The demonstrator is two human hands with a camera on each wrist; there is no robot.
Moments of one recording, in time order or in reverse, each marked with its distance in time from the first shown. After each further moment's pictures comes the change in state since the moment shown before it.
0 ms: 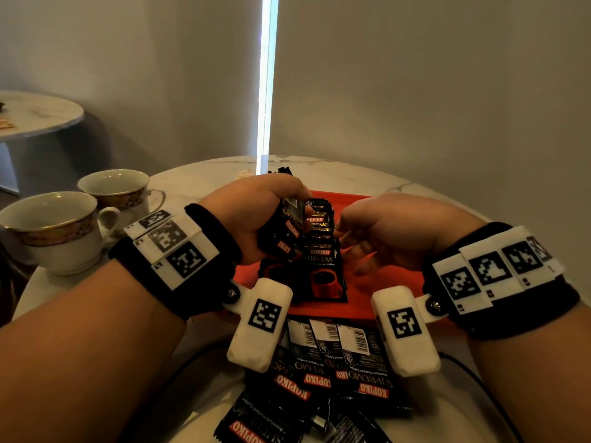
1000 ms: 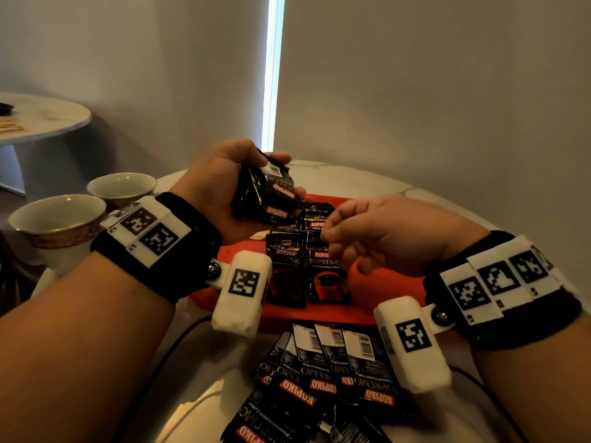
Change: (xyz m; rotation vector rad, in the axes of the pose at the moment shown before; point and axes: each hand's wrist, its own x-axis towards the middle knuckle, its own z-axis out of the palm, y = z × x) left_hand 0.004 0.018 -0.036 -0.337 -0.121 0.168; right_hand -0.002 -0.002 0.000 0.093 -0.176 -0.180
